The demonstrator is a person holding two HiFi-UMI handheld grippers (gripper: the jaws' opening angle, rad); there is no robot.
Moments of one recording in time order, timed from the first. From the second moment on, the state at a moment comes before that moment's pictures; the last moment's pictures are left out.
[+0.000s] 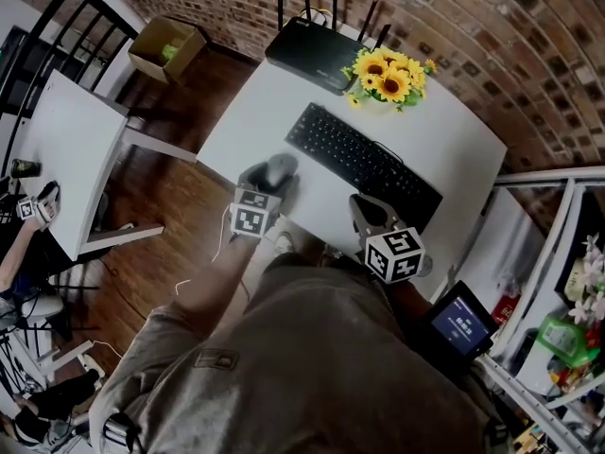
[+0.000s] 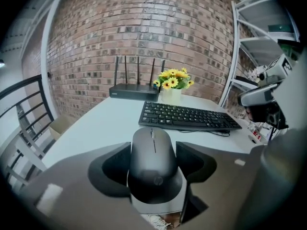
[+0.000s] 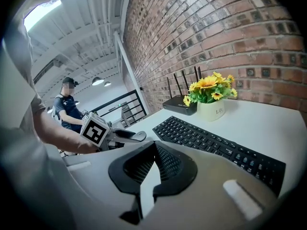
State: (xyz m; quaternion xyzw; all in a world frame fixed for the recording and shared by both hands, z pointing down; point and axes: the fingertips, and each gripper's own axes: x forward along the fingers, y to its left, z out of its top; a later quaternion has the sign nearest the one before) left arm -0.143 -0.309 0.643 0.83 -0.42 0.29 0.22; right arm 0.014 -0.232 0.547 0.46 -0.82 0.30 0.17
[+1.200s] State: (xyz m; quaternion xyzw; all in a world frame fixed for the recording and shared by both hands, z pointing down) left arm 0.122 -0.159 0.582 0.93 -0.22 0.25 0.17; right arm 0.202 -0.012 0.524 0.67 -0.68 0.28 0.08
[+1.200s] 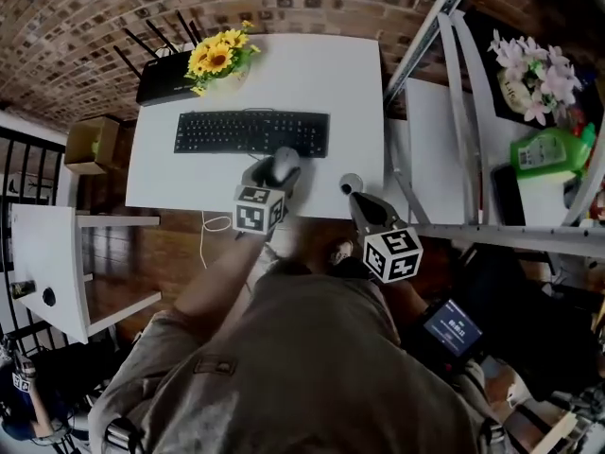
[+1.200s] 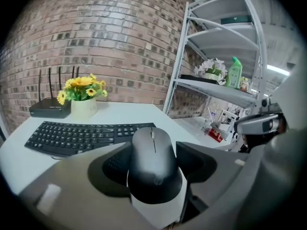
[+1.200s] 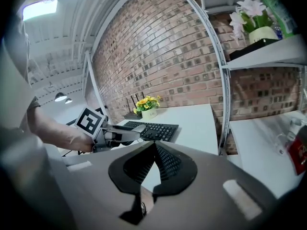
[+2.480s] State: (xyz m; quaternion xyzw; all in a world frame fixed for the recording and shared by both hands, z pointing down) left arm 0.314 -0.129 0.656 0.89 -0.23 0.32 0.24; right arm 0.270 0.048 0.537 0.71 -0.62 0.32 0.10
